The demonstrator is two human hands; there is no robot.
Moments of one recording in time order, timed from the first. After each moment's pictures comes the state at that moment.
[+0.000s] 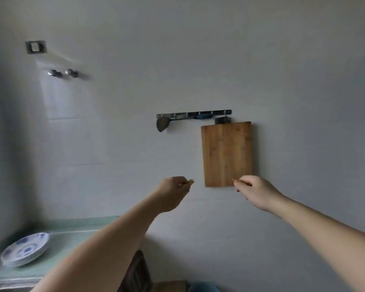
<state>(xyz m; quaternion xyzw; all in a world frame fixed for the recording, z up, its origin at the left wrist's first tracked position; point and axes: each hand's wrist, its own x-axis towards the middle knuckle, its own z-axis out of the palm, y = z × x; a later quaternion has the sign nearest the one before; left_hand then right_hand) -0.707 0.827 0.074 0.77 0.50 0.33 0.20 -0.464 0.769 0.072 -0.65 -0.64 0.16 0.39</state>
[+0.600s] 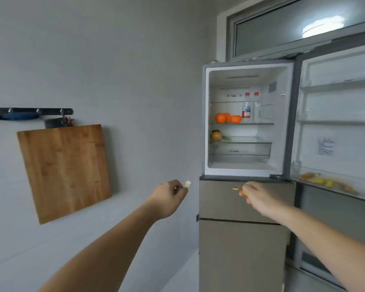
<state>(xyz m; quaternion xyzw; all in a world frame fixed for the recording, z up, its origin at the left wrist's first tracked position) -0.374 0.849 0.052 0.91 0.17 0.22 0.30 -0.245 0.626 0.062 -0.86 -0.27 0.04 0.43</state>
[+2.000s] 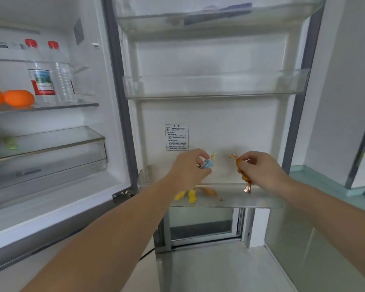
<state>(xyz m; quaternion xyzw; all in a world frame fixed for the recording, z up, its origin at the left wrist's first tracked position) 0.260 0.537 0.042 0.86 -0.29 0.08 0.42 0.197 0.340 0.040 -0.86 0.09 -0.20 0.45</state>
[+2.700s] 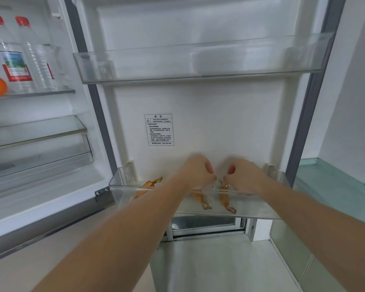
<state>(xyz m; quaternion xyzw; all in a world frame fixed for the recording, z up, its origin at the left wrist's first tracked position) 0.316 0.450 0.007 0.92 -0.24 0.00 0.31 0.273 0.305 0.004 -0.96 0.09 -0.07 0.24</state>
